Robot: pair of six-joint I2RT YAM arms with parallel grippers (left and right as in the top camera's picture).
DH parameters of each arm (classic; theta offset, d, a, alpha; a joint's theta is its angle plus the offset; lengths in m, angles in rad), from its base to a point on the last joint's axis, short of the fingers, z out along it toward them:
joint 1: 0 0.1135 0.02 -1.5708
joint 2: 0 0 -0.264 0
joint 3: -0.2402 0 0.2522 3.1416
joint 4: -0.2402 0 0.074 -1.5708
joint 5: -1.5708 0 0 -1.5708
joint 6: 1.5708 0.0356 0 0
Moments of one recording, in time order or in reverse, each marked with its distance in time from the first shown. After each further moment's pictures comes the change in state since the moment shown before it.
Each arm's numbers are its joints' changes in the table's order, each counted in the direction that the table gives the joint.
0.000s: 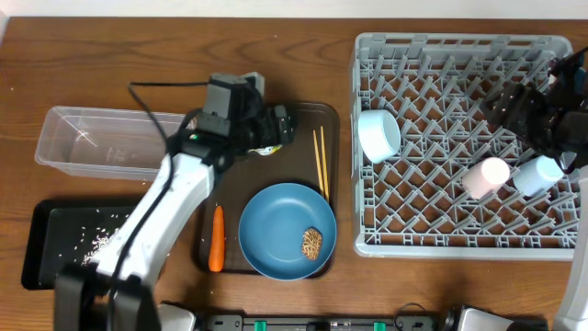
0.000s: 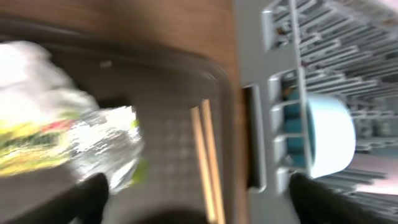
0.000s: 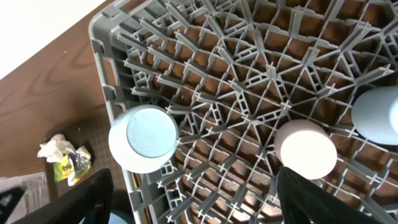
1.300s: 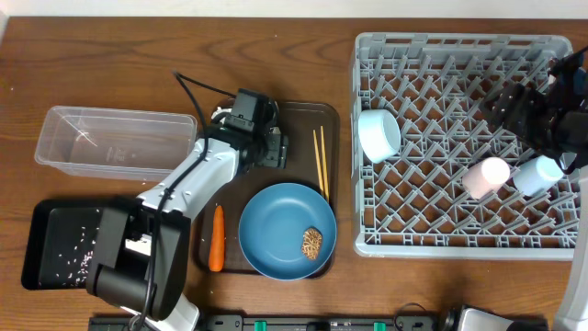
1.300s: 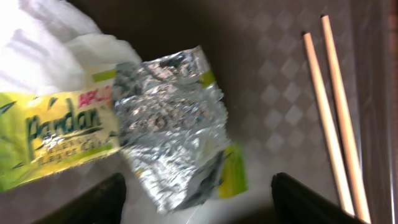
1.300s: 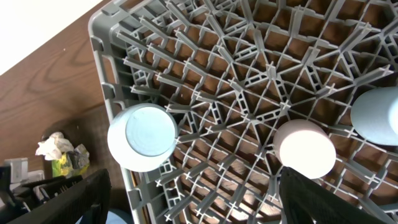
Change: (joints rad) left arm -0.048 0.261 0.002 -0.019 0.164 0.271; right arm 0.000 0.000 0.000 -0.005 0.000 -0.011
